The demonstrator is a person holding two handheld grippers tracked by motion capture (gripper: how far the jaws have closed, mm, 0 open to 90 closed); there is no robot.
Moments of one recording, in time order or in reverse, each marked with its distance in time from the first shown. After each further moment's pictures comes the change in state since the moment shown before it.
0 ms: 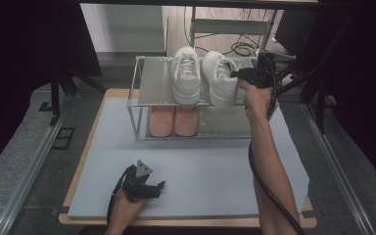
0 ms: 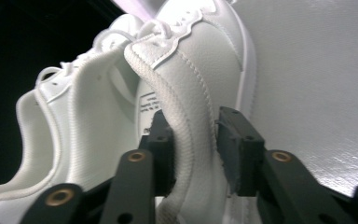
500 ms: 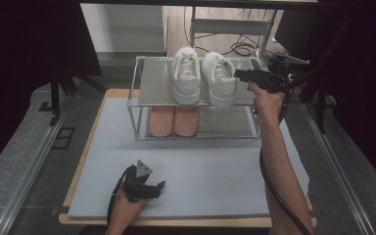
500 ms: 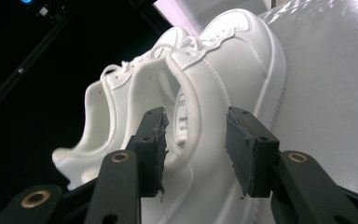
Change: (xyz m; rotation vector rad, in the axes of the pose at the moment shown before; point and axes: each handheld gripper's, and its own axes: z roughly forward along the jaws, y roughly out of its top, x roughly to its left) left arm 0.000 0.000 0.000 -0.002 0.002 0.002; right arm -0.013 -0.008 -0.034 -0.064 0.176 -0.077
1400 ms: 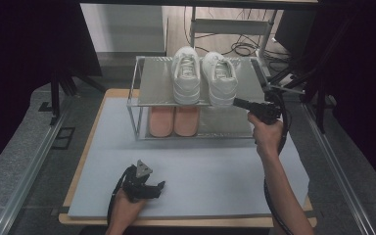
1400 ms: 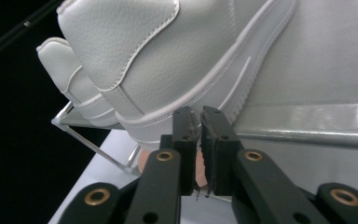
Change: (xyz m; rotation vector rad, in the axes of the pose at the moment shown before) left arm 0.000 0.000 0.000 -0.002 0.003 0.000; right arm -0.024 -0.073 -0.011 0.013 0.062 -0.143
